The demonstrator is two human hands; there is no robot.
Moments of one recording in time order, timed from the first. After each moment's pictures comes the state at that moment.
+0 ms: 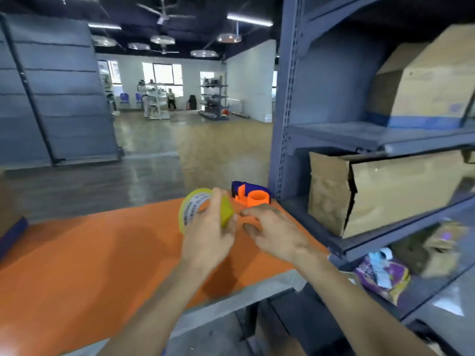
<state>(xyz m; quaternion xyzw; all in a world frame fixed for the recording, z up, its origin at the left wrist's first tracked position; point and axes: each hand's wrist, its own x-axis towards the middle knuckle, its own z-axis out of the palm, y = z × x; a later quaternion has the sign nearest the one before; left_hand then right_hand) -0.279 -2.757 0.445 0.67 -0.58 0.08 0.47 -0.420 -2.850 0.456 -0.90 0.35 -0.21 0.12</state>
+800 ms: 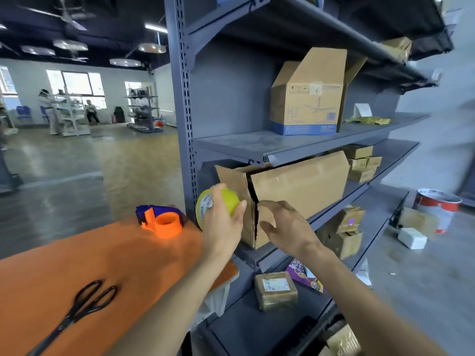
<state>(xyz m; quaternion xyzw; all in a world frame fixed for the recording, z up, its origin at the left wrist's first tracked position) -0.467 -2.928 0.456 0.58 -0.58 -0.06 0.58 -0.626 -2.942 0.471 -0.80 0.55 -0.24 0.09</state>
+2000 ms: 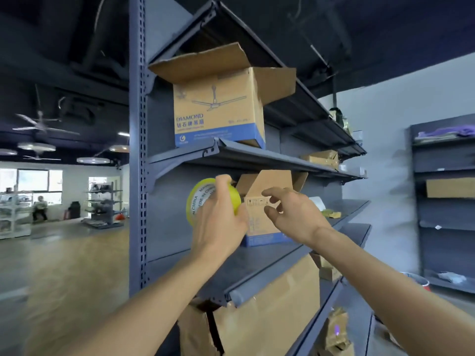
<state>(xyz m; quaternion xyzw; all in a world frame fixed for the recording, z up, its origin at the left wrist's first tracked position) -0.523 -2.995 0.697 0.44 -0.67 0.14 0.58 -0.697 -3.005 0.715 -0.74 0.54 -0.39 -0.11</state>
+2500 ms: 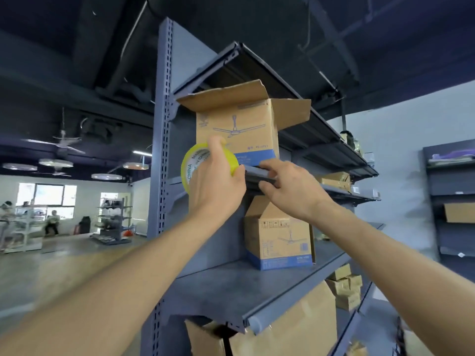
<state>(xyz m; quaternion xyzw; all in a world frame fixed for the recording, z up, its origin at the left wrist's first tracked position) -0.489 -2.959 0.794 0.39 -0.63 0.19 0.64 -0.654 -2.968 0.800 -0.75 0.46 -0.43 -0.19</state>
